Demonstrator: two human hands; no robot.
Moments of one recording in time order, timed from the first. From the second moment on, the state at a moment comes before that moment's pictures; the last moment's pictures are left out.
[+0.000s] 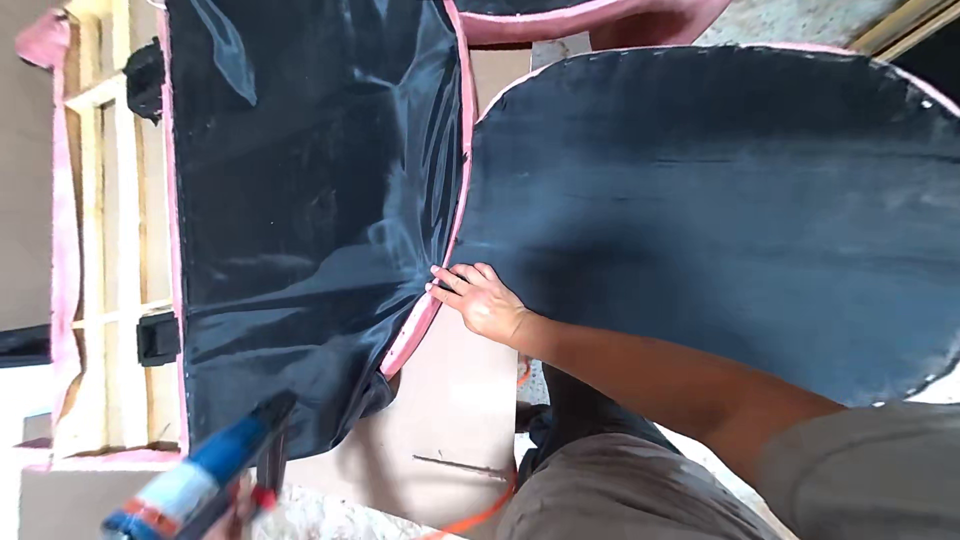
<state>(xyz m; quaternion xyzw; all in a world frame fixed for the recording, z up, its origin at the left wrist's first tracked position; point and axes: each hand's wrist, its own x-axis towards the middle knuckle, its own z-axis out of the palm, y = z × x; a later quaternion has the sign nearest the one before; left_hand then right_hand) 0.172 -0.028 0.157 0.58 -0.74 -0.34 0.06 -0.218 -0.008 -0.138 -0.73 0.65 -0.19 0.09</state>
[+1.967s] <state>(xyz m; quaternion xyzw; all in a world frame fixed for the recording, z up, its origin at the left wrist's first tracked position) -0.031 0.030 -0.057 0.56 -0.81 -0.18 -0.04 -0.403 -0.153 -0.095 -0.35 0.77 -0.41 0.35</state>
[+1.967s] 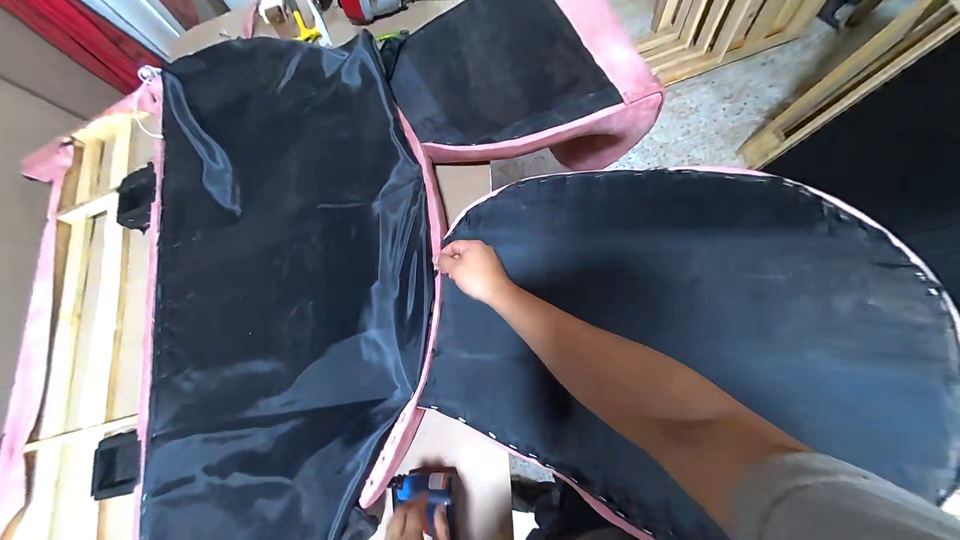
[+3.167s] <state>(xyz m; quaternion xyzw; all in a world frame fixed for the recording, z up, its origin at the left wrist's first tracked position) -0.229 -0.161 -0.103 0.43 -0.89 0.00 0.17 -0.421 -0.180 -0.116 -0.85 0.45 -0.25 -0.10</state>
